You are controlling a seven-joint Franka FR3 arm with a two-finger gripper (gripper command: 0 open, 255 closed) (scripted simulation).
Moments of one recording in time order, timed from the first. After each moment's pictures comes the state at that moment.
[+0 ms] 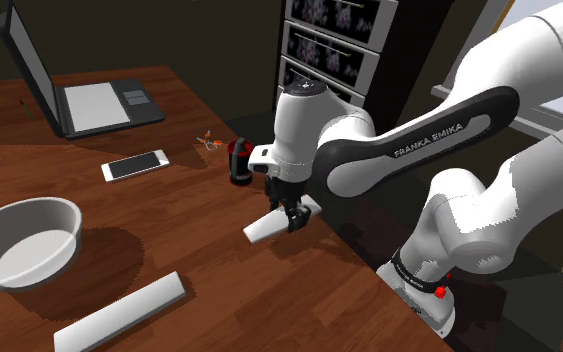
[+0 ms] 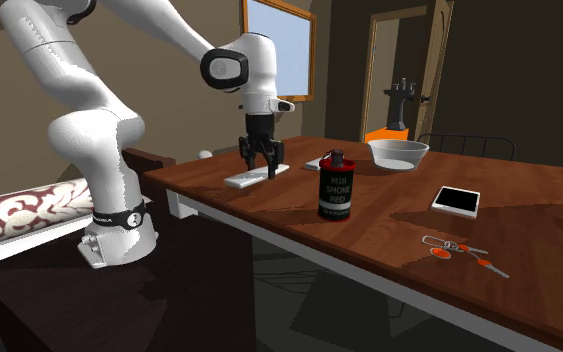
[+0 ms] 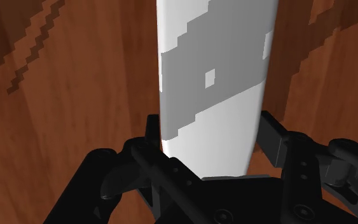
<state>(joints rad) 0.50 -0.43 0.15 -2.68 0.07 2.25 -0.83</state>
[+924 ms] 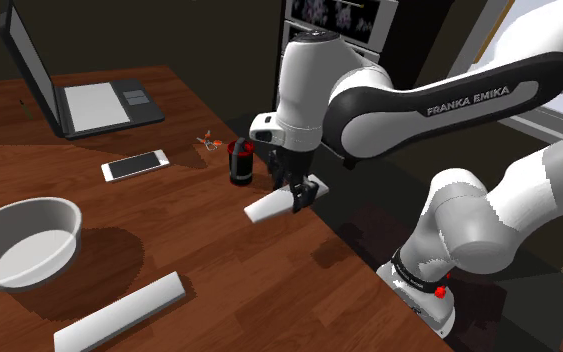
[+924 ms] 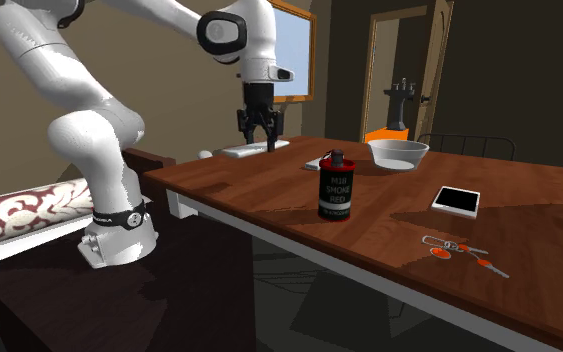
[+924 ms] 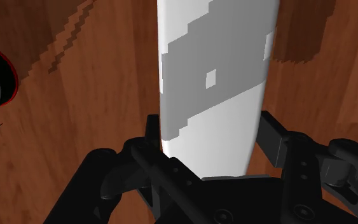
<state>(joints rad) 0.50 -0.53 0.14 -2.56 0.06 2.03 -0.84</state>
